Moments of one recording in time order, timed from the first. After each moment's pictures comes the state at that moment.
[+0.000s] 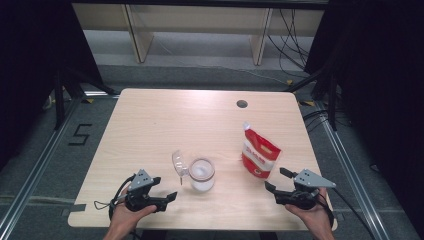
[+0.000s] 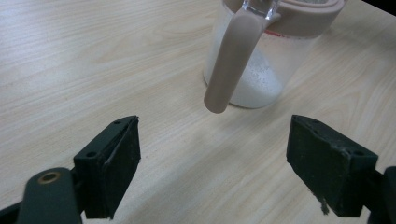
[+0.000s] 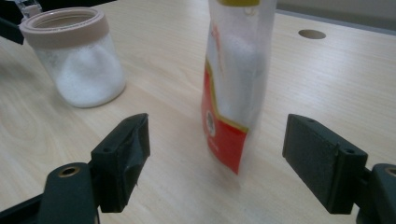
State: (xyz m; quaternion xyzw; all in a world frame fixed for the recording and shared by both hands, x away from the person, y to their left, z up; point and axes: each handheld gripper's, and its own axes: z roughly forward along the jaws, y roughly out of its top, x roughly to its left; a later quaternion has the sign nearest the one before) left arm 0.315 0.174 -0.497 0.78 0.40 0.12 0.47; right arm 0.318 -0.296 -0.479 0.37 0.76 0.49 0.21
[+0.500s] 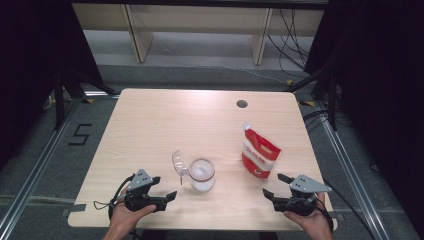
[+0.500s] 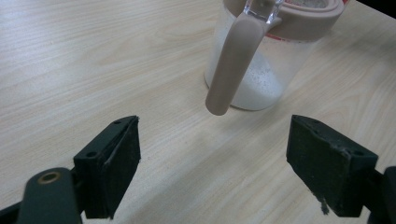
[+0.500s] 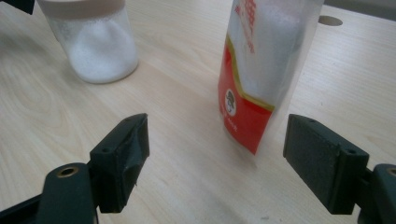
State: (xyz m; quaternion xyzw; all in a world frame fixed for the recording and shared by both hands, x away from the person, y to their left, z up) left arm 0.315 0.174 -0.496 0.78 0.40 0.12 0.47; right arm 0.307 -0.290 -0.482 0.35 0.79 0.46 0.21
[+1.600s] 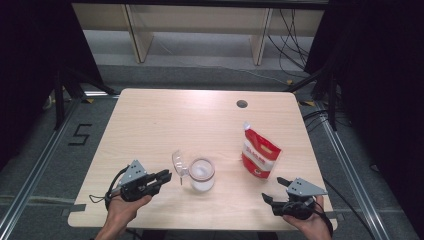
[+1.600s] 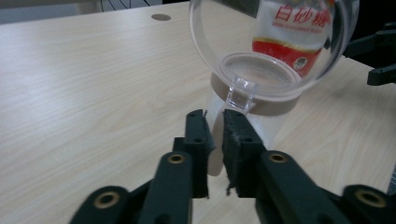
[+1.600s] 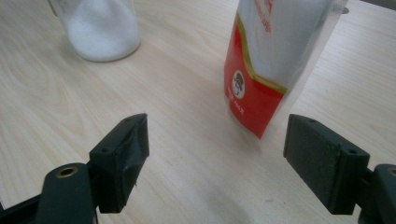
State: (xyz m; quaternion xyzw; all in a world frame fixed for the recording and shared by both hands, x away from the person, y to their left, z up) left arm 0.319 0.178 -0.462 0.75 0.37 0.16 0.53; right arm 0.301 -0.285 -0.485 0.34 0.81 0.43 0.21
